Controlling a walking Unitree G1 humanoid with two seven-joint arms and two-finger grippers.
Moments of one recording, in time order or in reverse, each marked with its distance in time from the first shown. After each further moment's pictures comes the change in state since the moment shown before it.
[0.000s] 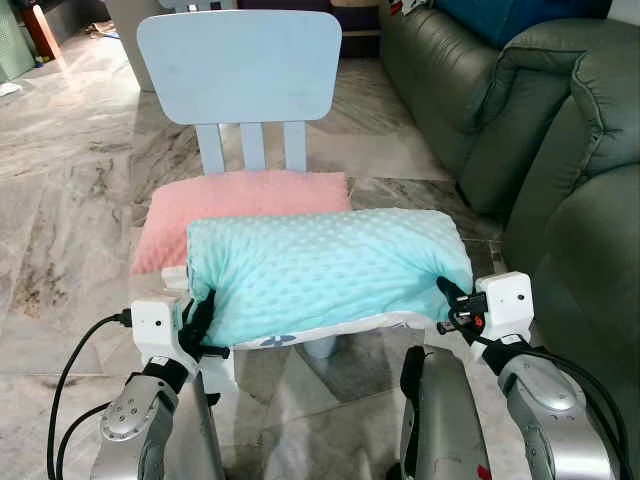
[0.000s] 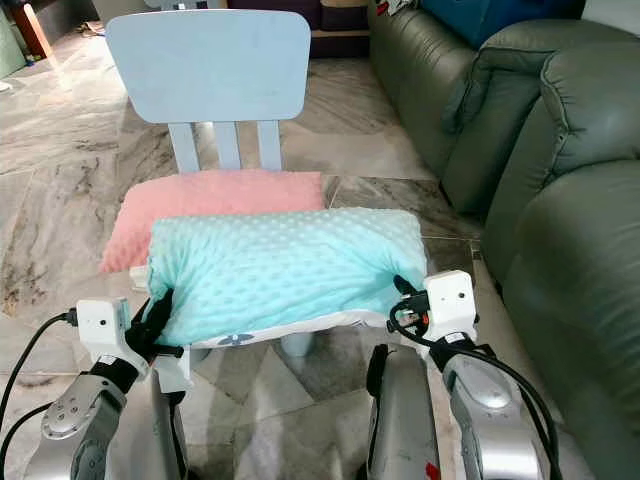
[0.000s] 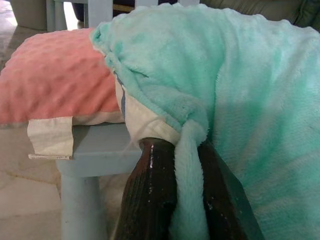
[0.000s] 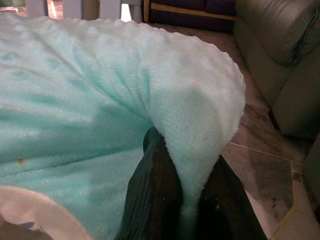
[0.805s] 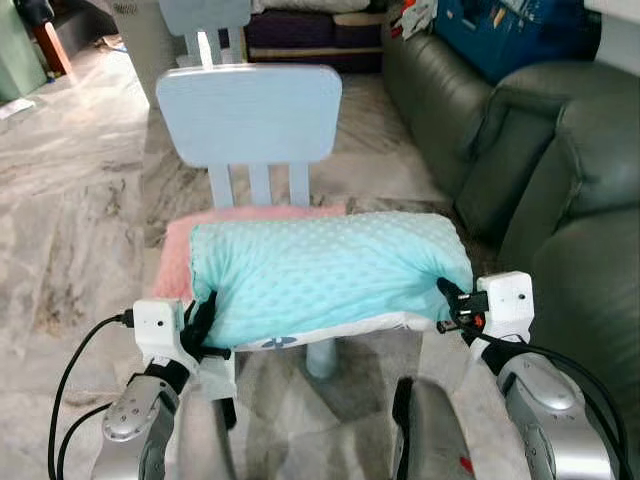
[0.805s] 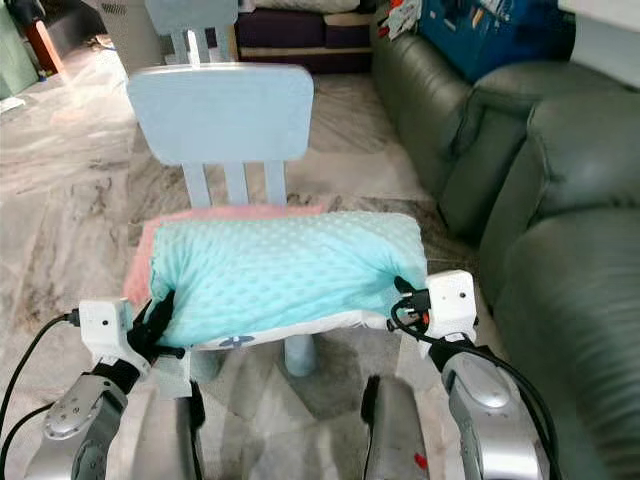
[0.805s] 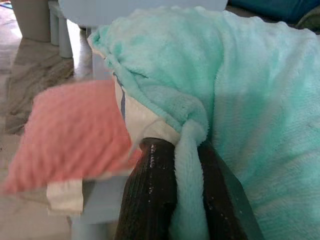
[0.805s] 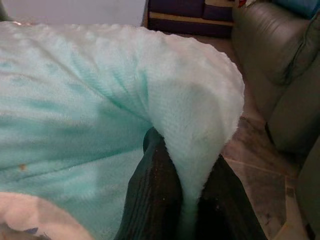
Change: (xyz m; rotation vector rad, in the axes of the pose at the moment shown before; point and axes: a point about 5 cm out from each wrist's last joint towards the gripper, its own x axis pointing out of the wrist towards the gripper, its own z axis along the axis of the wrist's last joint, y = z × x) left arm 0.001 -0.001 0.000 0.001 0.008 -0.003; right arm 0.000 0.001 0.001 0.035 0.007 -0.012
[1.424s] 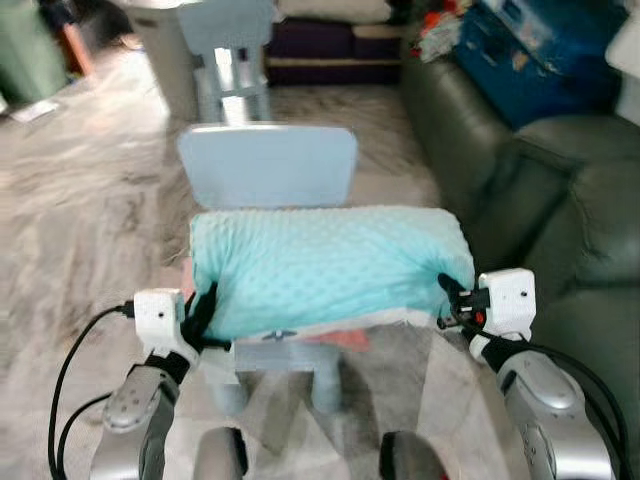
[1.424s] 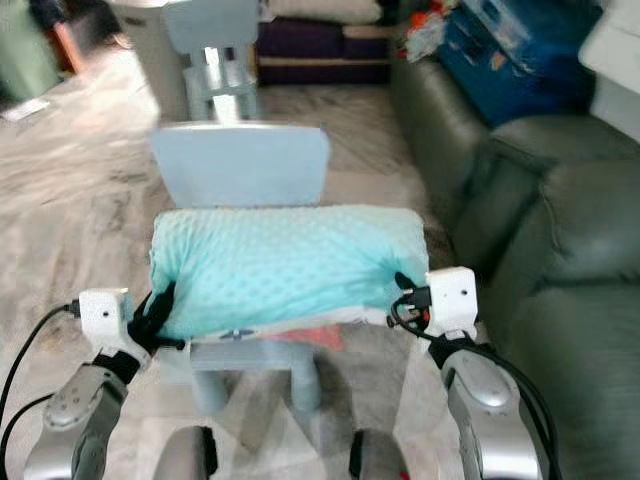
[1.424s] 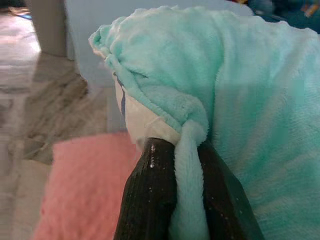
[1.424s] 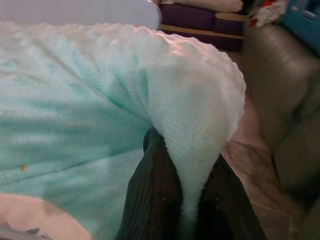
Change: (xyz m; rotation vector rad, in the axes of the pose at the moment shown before) left arm 0.007 0.000 0.007 0.015 -0.017 -0.008; right arm 0.001 0.001 0.005 0.002 -0.020 -0.012
